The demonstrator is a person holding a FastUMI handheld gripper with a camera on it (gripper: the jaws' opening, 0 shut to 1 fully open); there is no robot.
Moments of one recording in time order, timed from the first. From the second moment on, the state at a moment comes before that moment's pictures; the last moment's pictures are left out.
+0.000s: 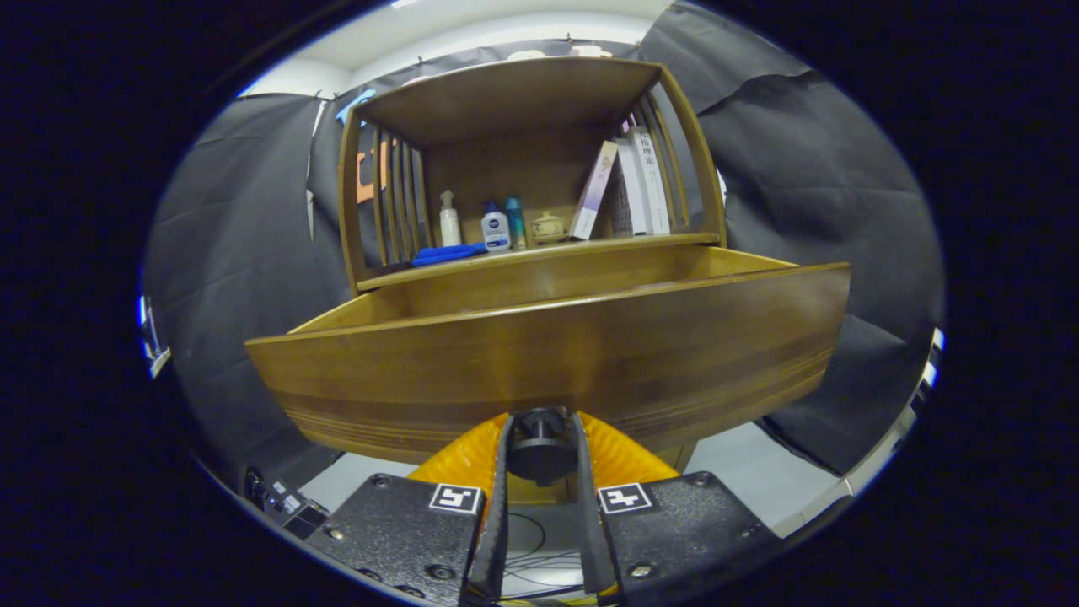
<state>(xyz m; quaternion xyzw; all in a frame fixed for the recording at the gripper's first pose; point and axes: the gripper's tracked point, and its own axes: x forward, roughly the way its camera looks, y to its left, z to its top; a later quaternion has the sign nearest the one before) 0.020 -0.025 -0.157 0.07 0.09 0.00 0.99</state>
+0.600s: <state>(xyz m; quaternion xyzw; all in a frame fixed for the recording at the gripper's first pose) 0.014 -0.025 -0.159 0.07 0.09 0.01 0.99</state>
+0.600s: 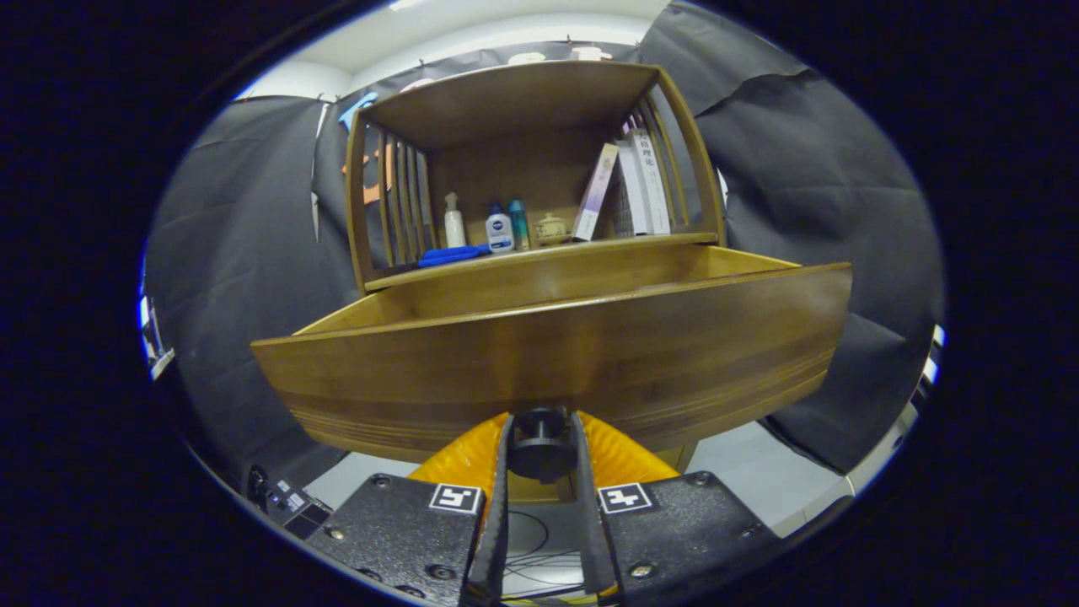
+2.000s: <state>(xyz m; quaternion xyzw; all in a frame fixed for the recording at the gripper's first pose) 0.095 -0.054 0.068 0.04 0.12 0.00 0.99</state>
